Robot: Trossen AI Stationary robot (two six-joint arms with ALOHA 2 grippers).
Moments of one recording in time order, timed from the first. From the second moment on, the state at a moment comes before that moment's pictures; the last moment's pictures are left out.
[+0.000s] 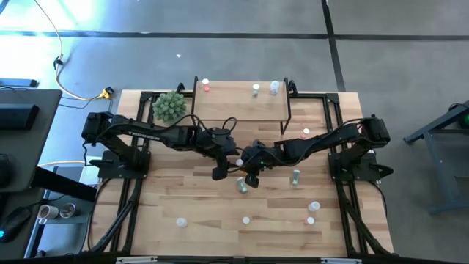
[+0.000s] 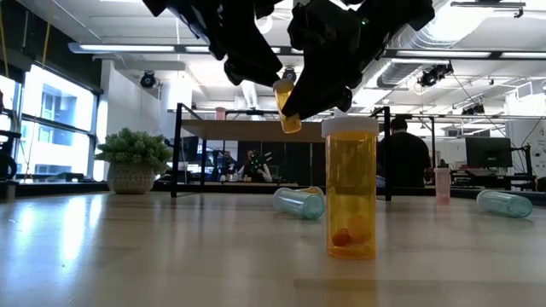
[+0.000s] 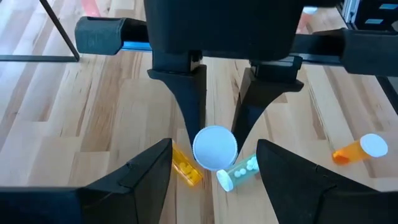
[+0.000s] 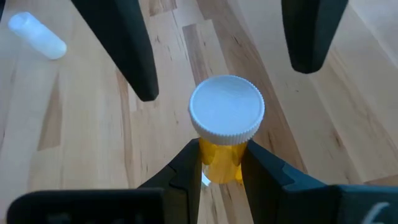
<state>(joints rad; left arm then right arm) 0.10 1.56 1.10 -0.24 0.08 -0.02 0.12 1.67 1.08 -0.20 0.09 0.34</state>
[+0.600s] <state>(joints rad) 0.10 1.65 1.10 -0.22 0.08 -0.02 0.12 1.67 1.08 -0.20 0.09 0.34</state>
